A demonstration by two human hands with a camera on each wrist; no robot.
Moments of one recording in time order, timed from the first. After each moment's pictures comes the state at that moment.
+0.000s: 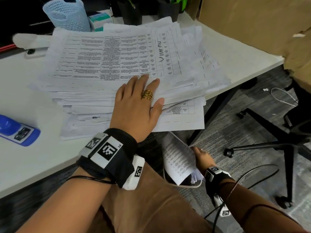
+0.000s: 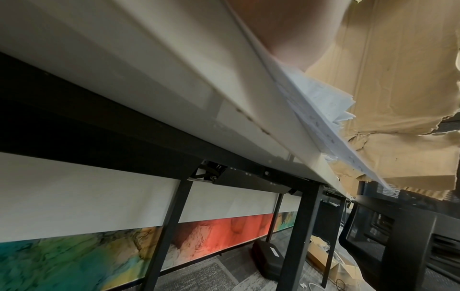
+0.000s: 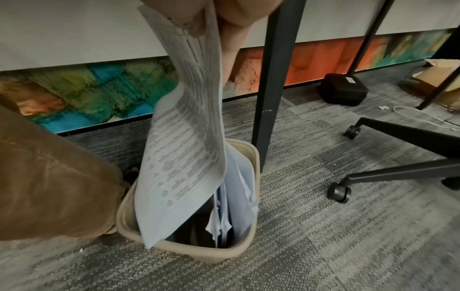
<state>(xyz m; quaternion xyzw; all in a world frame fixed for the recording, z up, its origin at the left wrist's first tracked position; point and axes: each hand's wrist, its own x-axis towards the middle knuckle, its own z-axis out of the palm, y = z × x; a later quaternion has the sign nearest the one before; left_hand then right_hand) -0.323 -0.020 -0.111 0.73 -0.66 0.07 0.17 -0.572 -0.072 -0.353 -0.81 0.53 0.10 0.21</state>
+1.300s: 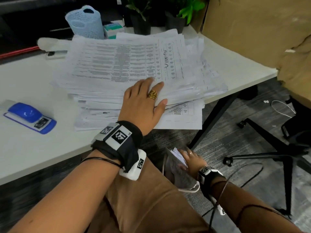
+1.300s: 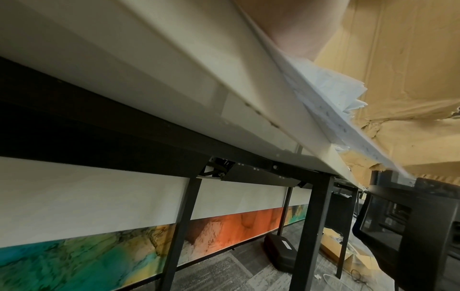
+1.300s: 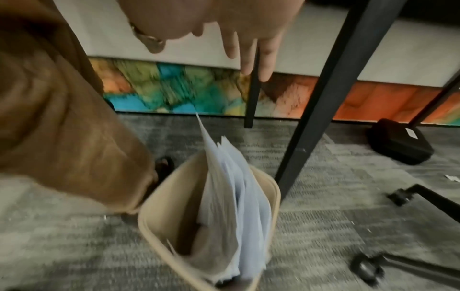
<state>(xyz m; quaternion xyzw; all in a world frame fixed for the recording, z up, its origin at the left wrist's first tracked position) -0.322 -0.019 -0.113 0.73 -0.66 0.06 0.17 -0.552 -0.067 -0.347 -0.89 0.41 0.18 0.12</state>
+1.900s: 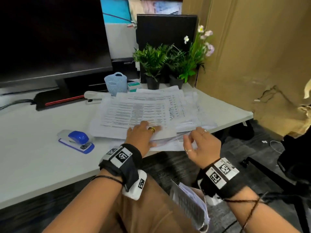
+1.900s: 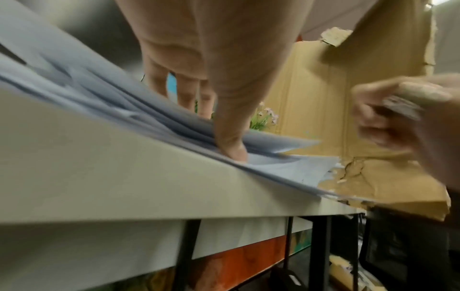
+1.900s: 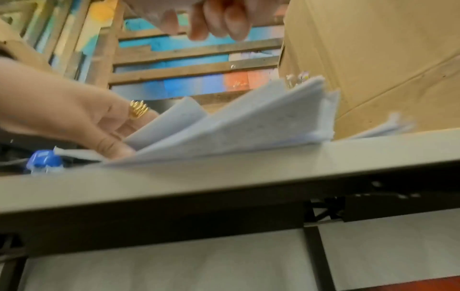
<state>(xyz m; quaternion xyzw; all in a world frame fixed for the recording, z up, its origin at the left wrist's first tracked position) -0.299 0.028 -0.064 0.76 -0.65 -0.03 0.03 -0.497 -0.036 -0.088 -0.82 0.31 -0.48 -0.06</state>
